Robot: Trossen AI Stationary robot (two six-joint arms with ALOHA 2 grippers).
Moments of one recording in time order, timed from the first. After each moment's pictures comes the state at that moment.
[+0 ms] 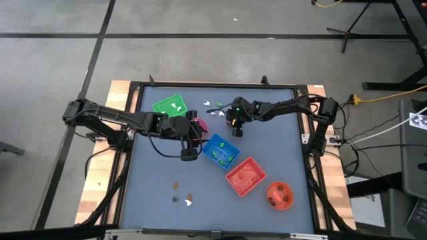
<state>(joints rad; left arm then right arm) -0.10 1.37 1.11 -0.36 -0.25 0.06 -0.37 1.85 0.92 0.01 -0.09 -0.35</state>
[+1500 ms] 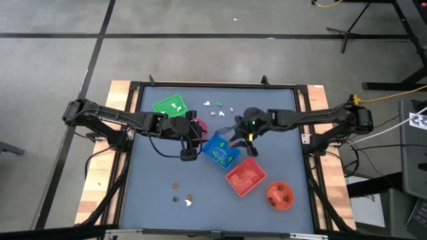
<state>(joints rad) -0.10 1.37 1.11 -0.37 -0.25 0.06 -0.08 1.43 0.92 -0.22 -0.38 -0.23</state>
